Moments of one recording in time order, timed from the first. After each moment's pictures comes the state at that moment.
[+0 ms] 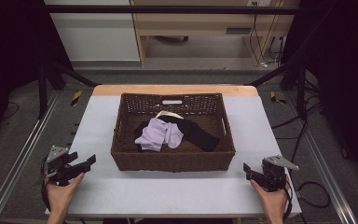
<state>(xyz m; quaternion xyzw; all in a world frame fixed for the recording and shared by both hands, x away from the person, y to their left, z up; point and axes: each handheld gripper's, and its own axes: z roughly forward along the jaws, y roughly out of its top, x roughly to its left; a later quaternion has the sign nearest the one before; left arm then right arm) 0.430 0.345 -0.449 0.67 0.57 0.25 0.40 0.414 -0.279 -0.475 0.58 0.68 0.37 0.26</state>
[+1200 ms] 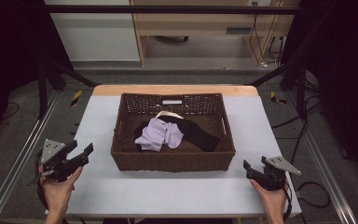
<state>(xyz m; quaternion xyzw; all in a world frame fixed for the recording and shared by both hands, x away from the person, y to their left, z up) 0.415 0.320 -0.393 0.65 0.52 0.33 0.45 0.414 -0.280 -0.483 0.56 0.65 0.42 0.29</state>
